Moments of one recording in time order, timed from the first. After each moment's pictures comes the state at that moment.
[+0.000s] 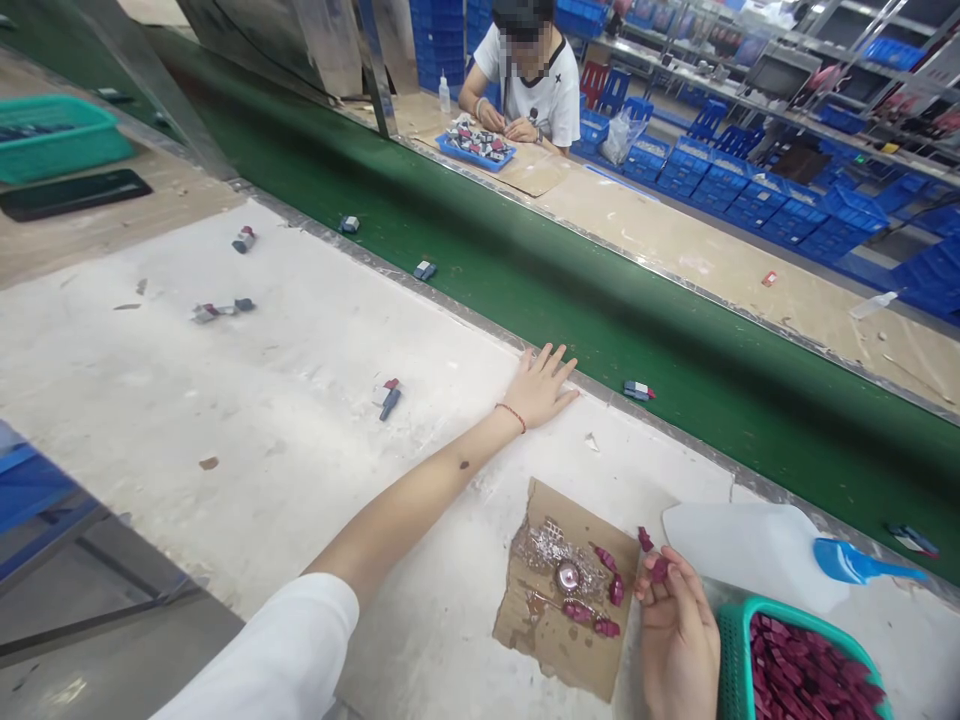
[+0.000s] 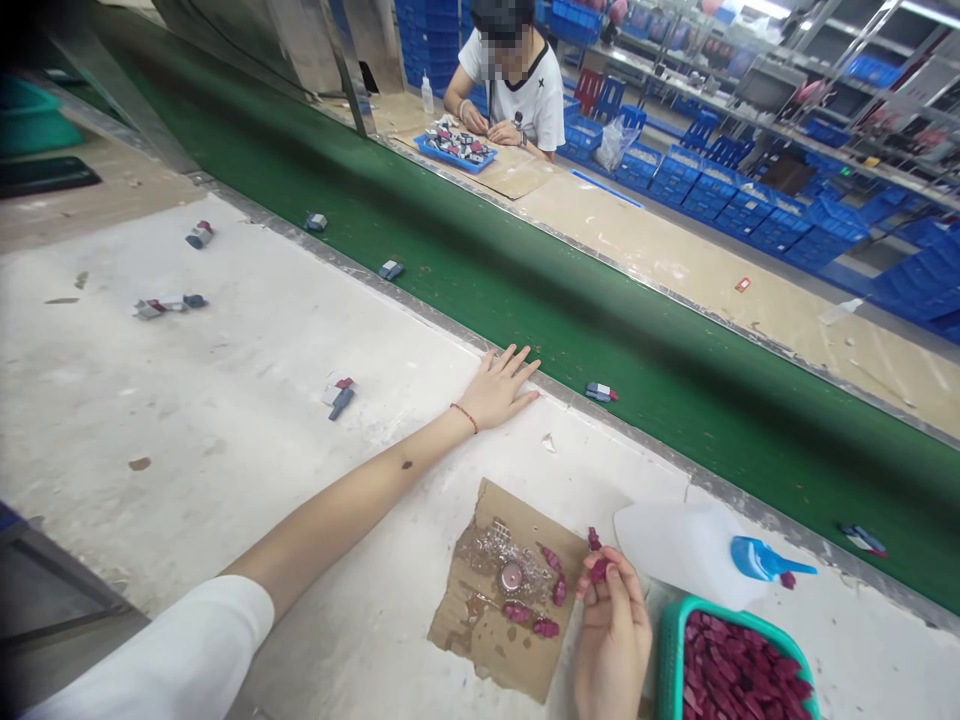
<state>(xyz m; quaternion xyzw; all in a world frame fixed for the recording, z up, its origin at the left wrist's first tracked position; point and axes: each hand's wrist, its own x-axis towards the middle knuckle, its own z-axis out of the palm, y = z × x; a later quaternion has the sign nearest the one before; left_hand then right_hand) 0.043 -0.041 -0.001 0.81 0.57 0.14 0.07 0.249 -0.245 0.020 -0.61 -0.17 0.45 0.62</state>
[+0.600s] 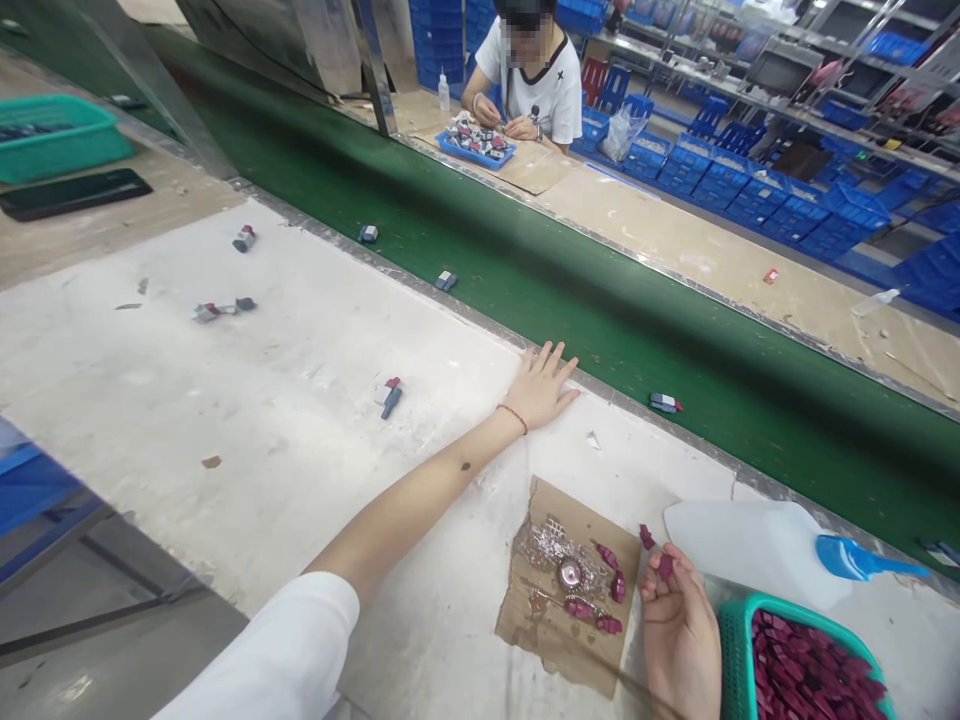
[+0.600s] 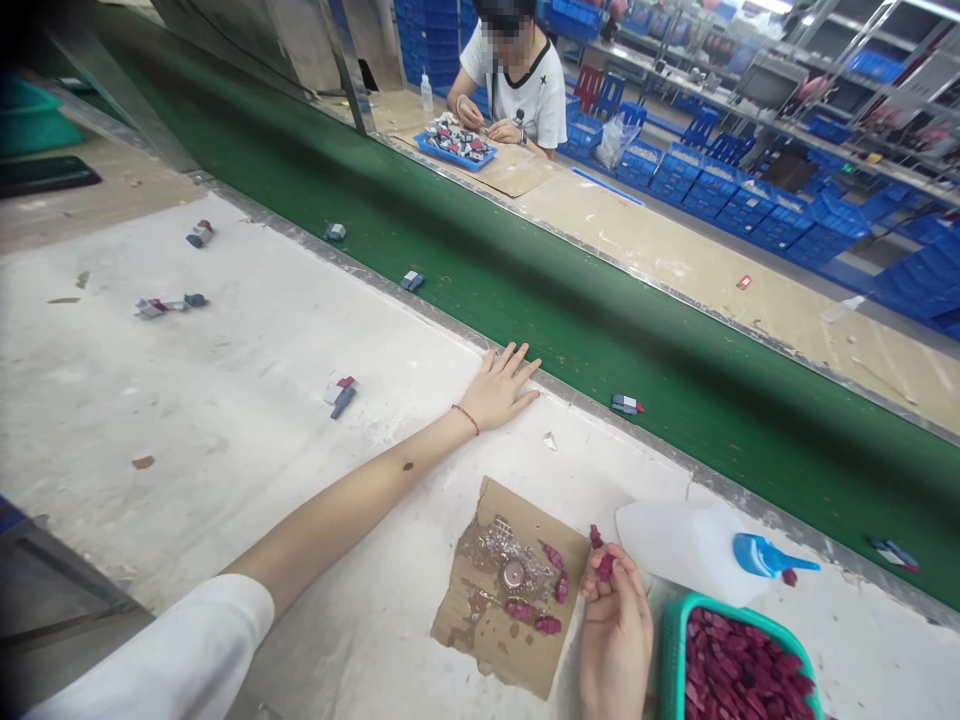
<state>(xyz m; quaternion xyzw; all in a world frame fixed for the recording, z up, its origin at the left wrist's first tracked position) 0.044 -0.048 0.005 0.80 0.58 0.13 0.08 0.254 -0.241 0.019 -0.59 -0.14 0.48 0.63</state>
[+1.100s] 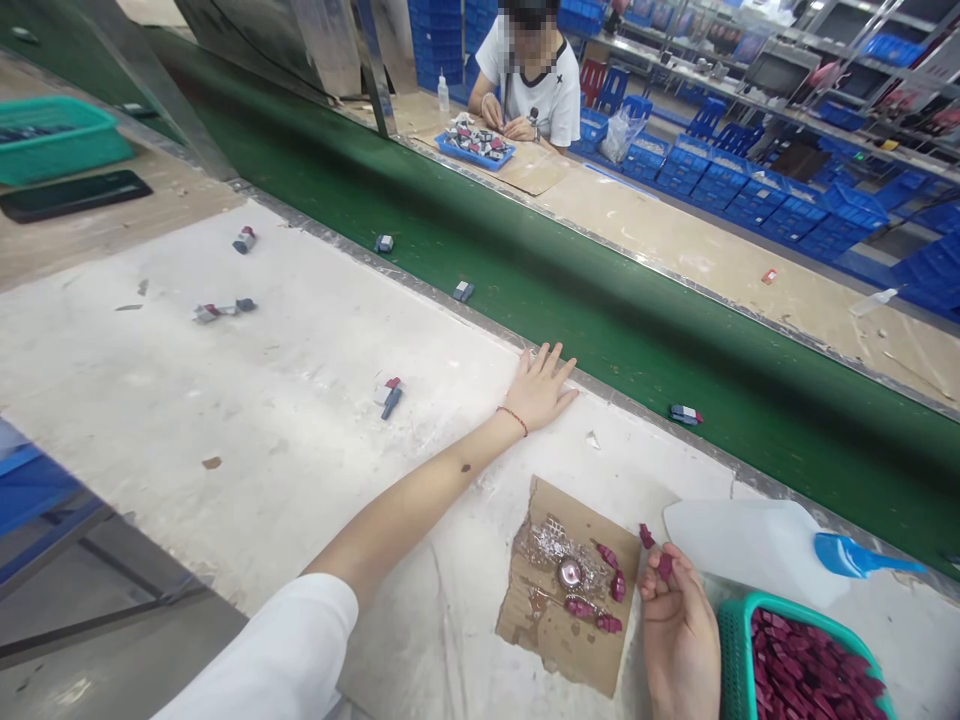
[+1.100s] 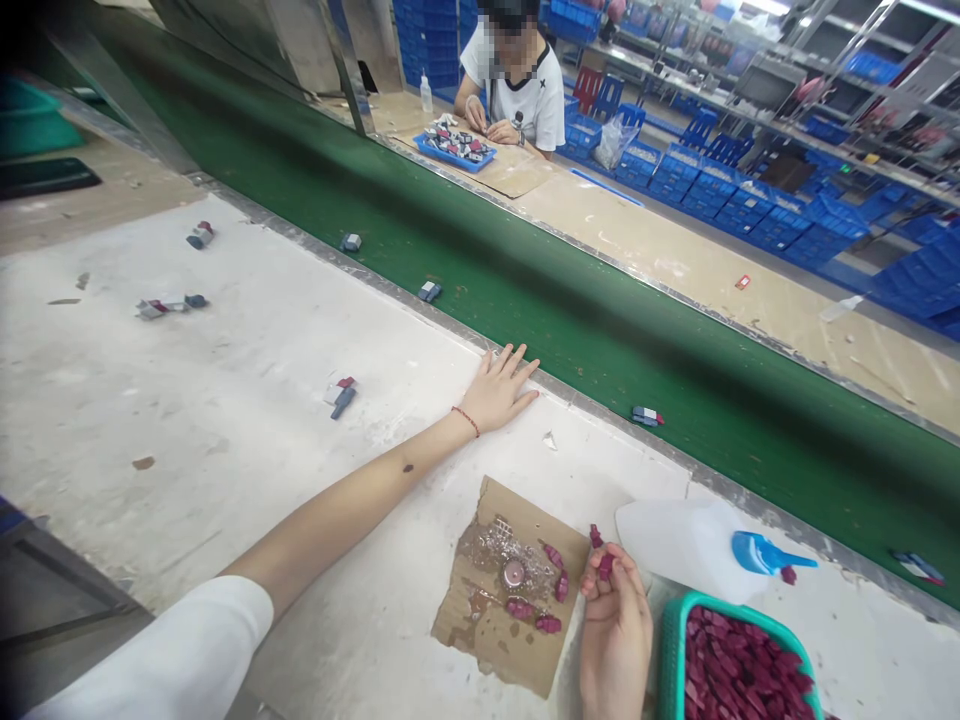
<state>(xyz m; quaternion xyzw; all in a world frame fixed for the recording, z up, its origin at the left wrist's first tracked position) 0.045 -0.049 0.002 0.79 0.59 0.15 0.08 0.255 -0.243 0.018 -0.59 -0.18 0.48 0.62</state>
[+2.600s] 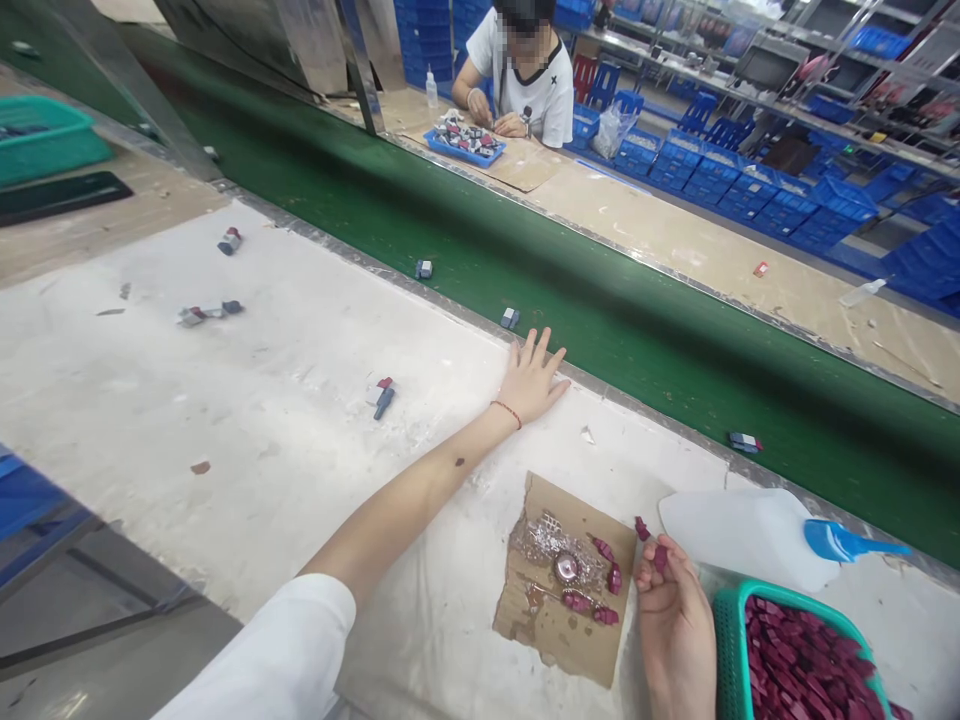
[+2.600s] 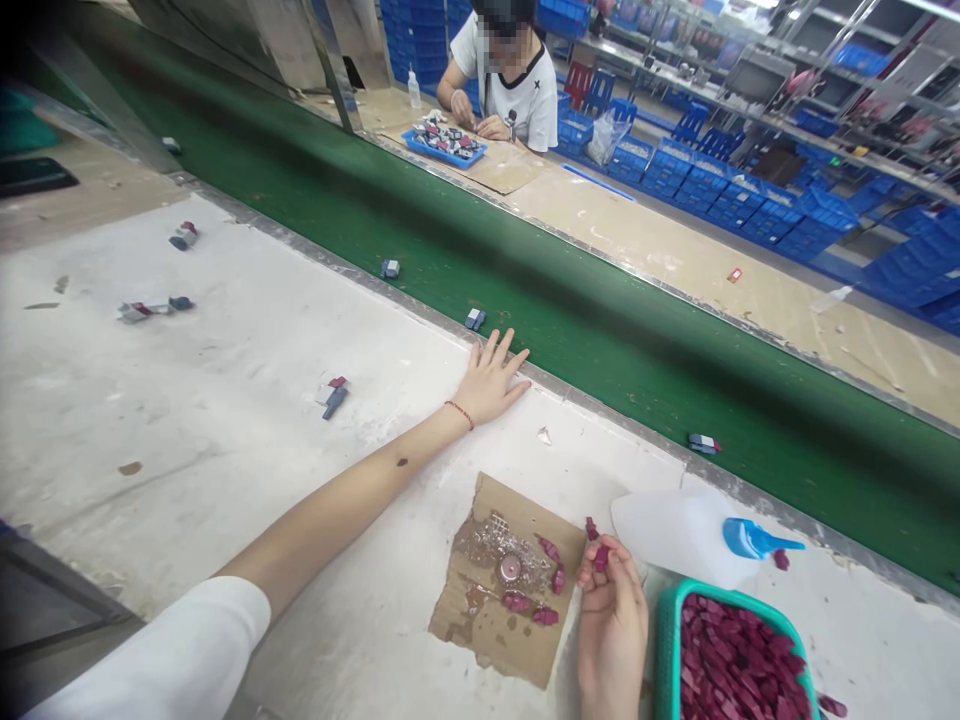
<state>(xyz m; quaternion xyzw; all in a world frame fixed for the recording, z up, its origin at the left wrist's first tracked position) 0.042 -0.044 0.000 0.77 0.61 0.17 0.08 0.254 -0.243 0.019 -0.59 -0.15 0.48 0.63</state>
